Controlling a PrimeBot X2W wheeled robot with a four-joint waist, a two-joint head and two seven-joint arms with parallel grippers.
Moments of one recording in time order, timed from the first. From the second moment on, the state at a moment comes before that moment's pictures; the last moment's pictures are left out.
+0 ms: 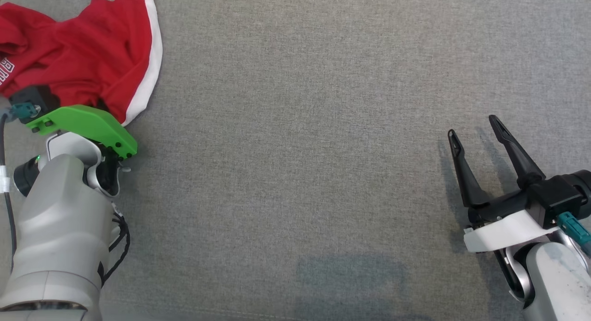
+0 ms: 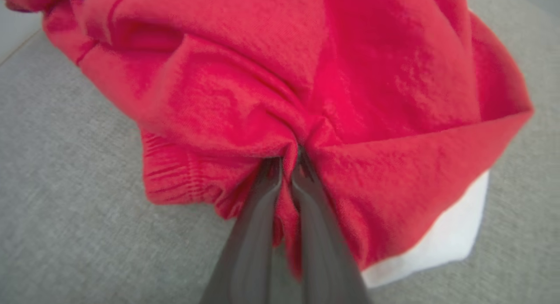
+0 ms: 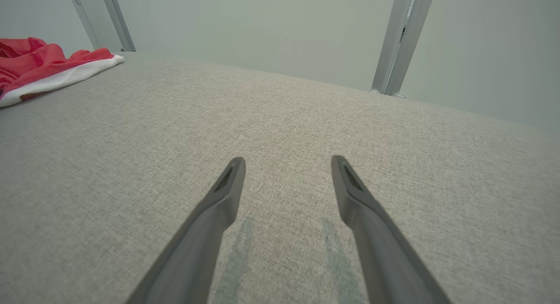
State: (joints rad) left arm -0.93 0.17 -0.15 1.21 -0.63 -0.05 -0.03; right arm -0.17 -0.24 0.10 0.00 0.08 0.13 -0.25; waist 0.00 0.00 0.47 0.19
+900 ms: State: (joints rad) left arm -0.67 0.18 -0.59 -0.04 -0.90 -0.04 0.45; right arm -0.13 -0.07 0.05 0.07 0.11 0.13 -0.26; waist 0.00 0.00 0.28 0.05
